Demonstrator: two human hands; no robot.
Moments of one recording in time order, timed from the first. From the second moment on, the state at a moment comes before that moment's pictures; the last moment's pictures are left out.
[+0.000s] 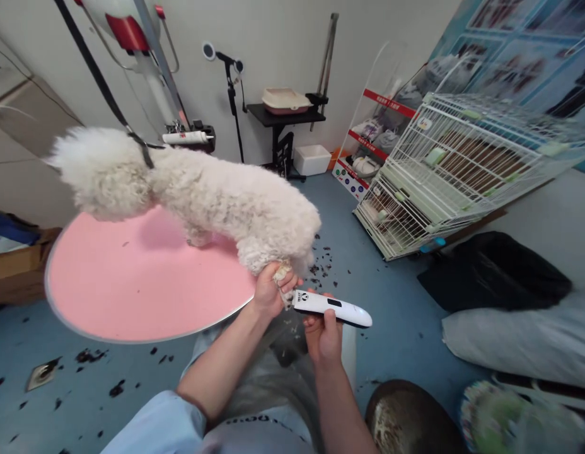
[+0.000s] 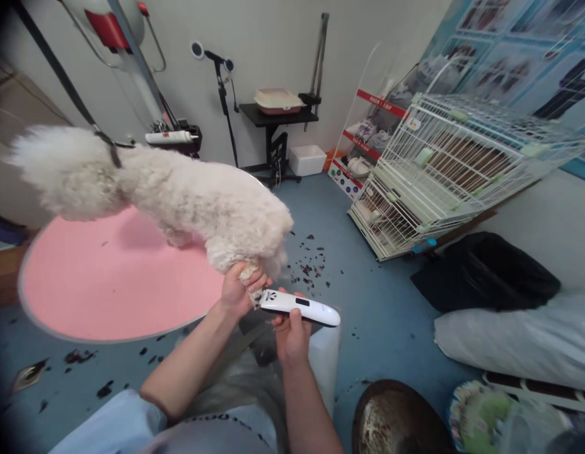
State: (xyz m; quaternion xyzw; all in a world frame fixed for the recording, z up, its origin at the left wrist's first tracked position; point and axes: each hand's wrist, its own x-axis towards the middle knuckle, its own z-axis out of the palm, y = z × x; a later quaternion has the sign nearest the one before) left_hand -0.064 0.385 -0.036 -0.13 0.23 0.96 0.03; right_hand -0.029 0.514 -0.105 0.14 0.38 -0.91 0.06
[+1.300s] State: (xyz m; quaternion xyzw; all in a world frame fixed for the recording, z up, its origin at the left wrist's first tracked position) left_hand -0.067 0.368 -0.048 -0.11 0.24 0.96 0.00; right_hand -0.015 0.492 -0.090 0.01 0.55 -0.83 -0.06
